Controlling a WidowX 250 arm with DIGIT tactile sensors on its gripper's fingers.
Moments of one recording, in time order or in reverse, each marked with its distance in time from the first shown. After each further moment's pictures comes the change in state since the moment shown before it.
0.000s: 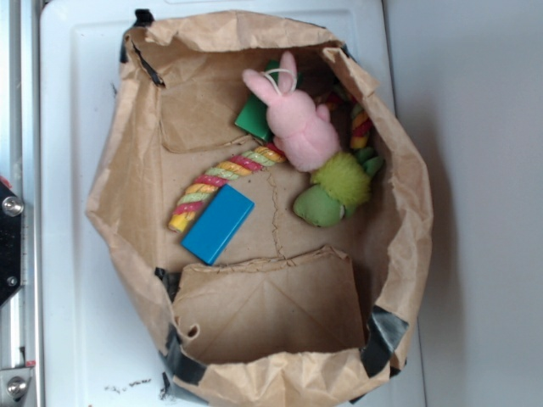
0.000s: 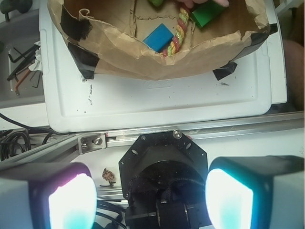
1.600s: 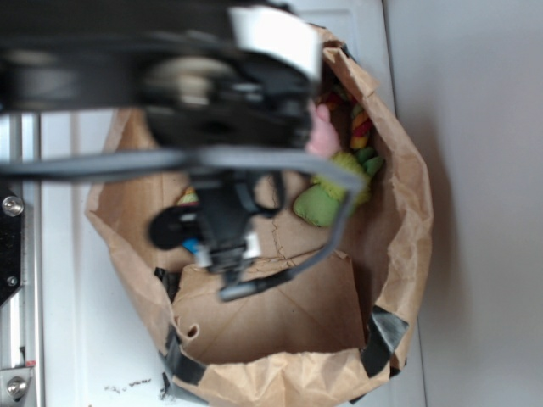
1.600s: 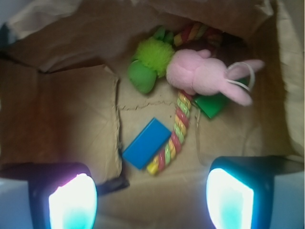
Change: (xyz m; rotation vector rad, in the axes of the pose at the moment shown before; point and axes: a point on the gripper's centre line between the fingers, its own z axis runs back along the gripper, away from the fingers) arm 0.140 0.050 -0.099 -0.013 -0.075 0.152
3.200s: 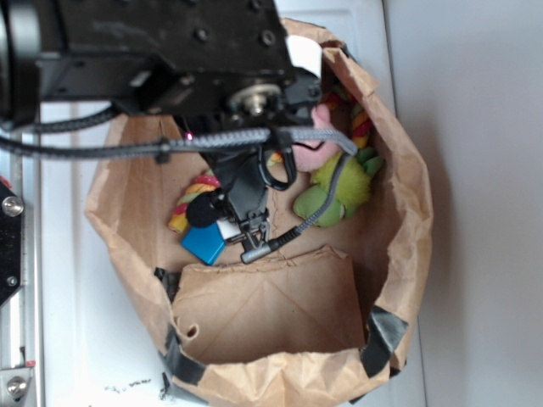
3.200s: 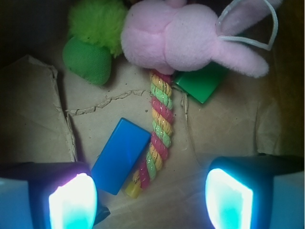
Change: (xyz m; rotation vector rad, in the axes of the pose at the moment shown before) arm -0.010 0.015 -0.048 0.046 0.070 0.144
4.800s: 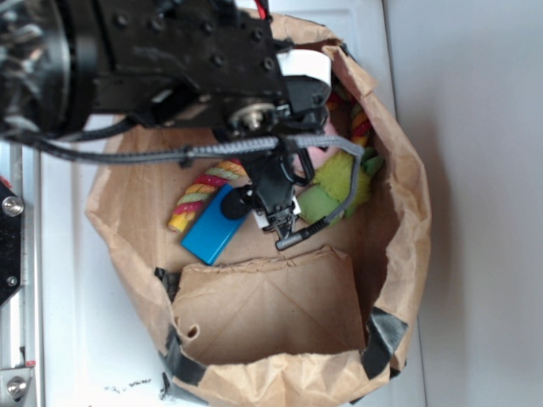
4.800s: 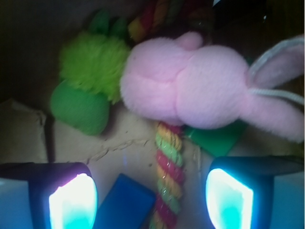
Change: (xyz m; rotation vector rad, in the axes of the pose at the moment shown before) arm 0.028 0.008 -0.031 -0.006 -0.166 0.019
